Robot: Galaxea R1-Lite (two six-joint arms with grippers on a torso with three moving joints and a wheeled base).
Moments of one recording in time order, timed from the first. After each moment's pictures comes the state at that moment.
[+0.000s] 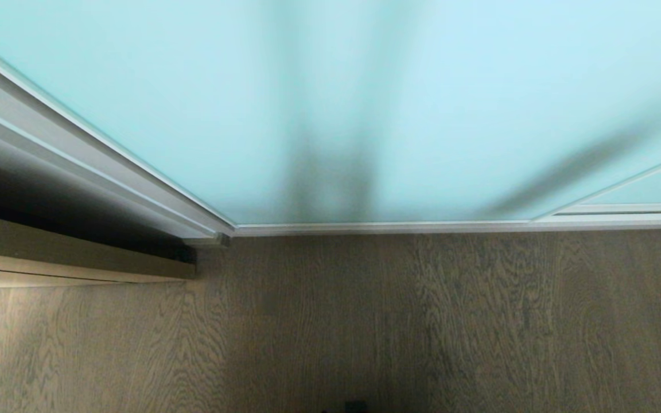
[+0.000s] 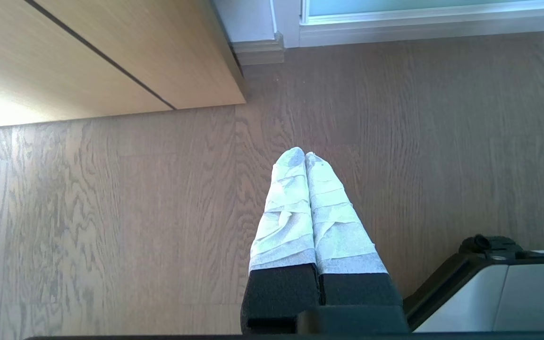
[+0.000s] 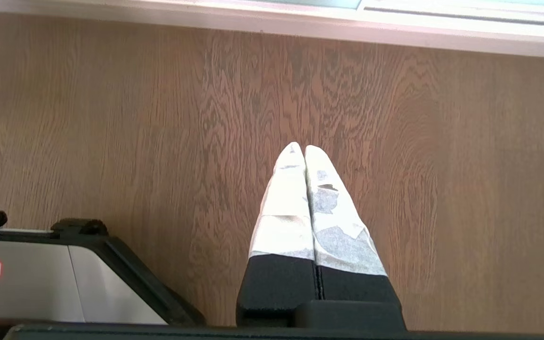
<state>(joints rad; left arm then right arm) 0.01 0.00 0.00 0.00 0.00 0.04 0.00 0.00 -0.01 0.01 0.01 -0.04</state>
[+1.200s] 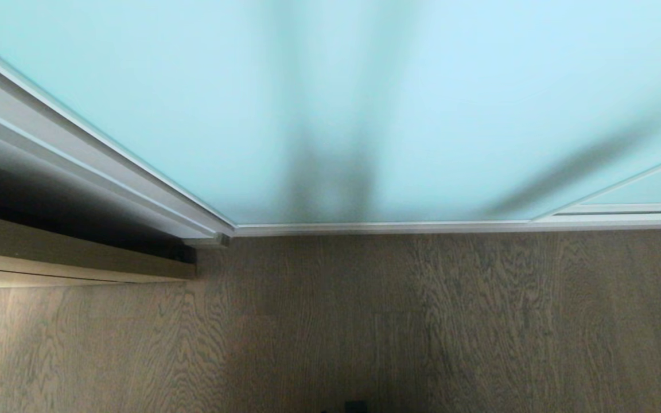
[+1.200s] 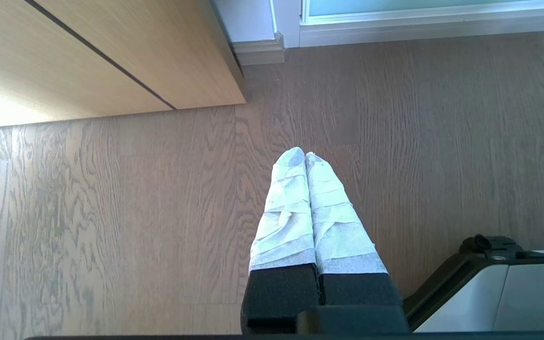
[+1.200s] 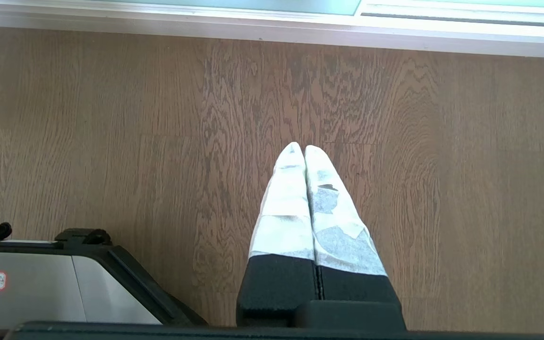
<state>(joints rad) 0.01 0.00 0.00 0.00 0.00 0.04 0.00 0.00 0.00 -0.01 0.01 -0.01</state>
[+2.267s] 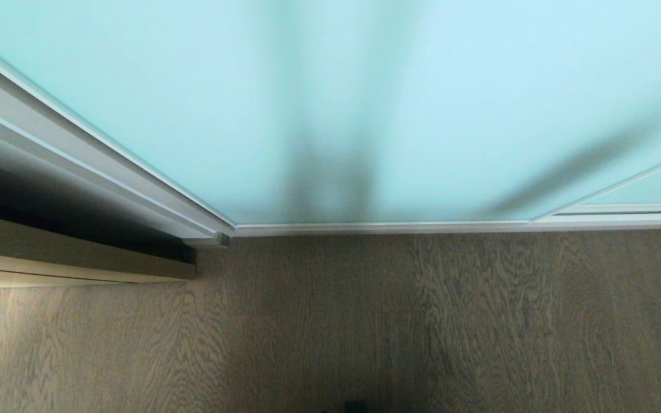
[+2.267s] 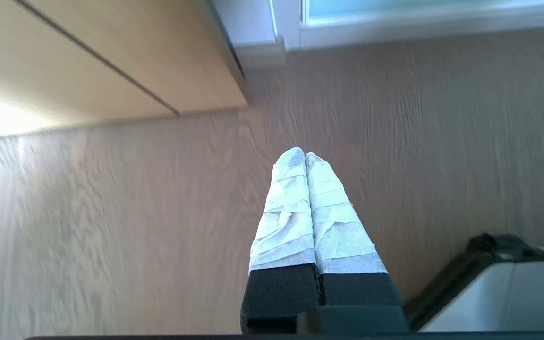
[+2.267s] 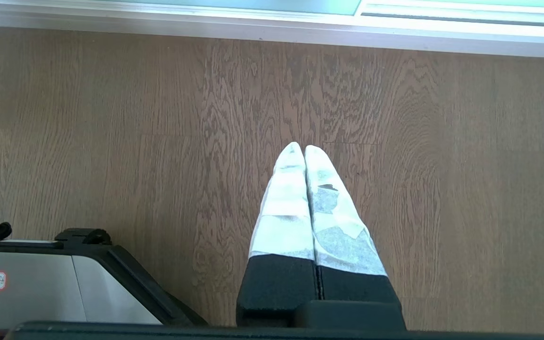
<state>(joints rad) 0.01 0.00 0.00 -0.01 0.00 0.07 0.00 0.00 0.00 -0.01 0.01 -0.01</state>
